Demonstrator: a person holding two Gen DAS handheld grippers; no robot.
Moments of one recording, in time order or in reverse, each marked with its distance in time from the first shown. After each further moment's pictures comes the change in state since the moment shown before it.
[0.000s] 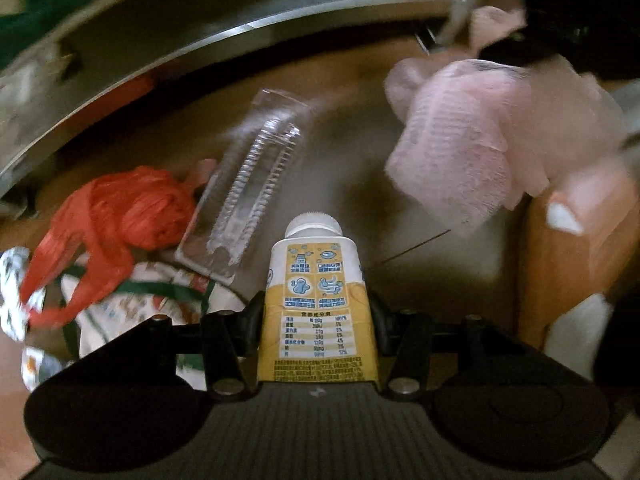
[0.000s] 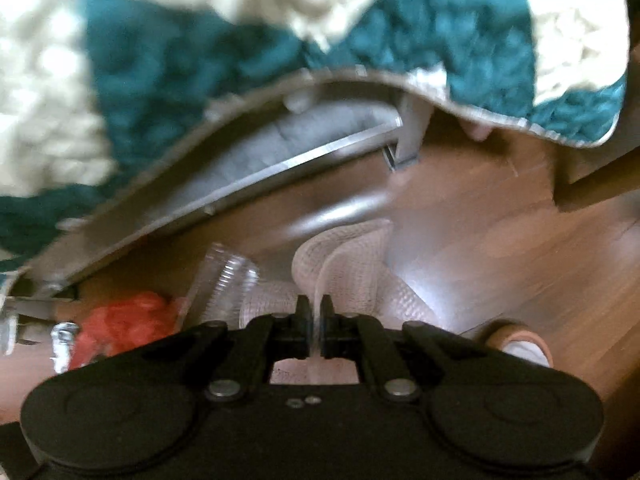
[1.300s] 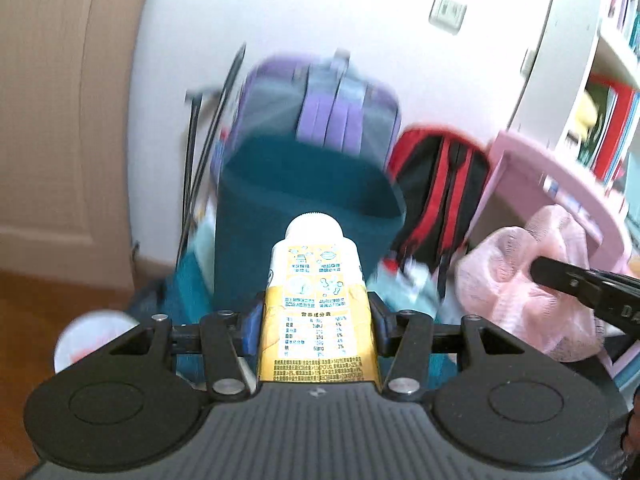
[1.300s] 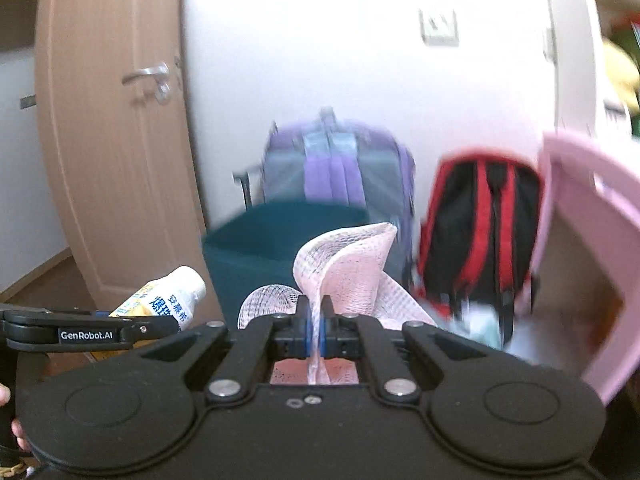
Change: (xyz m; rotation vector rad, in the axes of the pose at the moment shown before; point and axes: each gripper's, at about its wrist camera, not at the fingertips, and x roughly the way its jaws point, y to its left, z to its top) left arm -0.558 0.089 -0.035 -0.409 -0.955 0.027; right arm -0.493 0.157 -0.012 -0.672 -0.828 0.358
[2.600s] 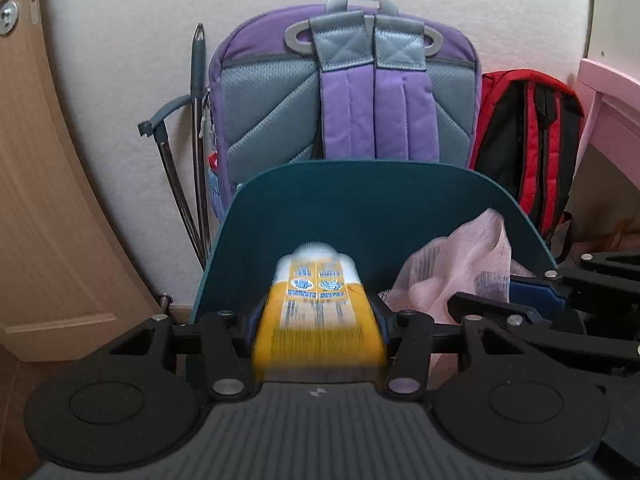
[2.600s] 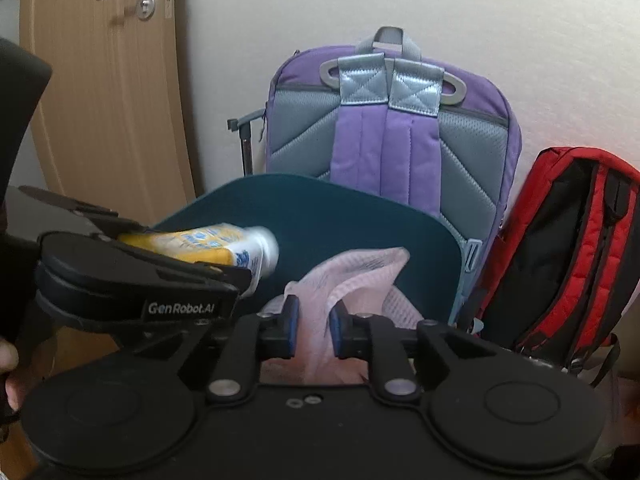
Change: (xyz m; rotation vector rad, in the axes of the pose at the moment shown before) left arm 0.220 0.016 0.109 0.236 0.178 0.158; right arm 0.240 0.009 0.036 -0.118 0.208 0.064
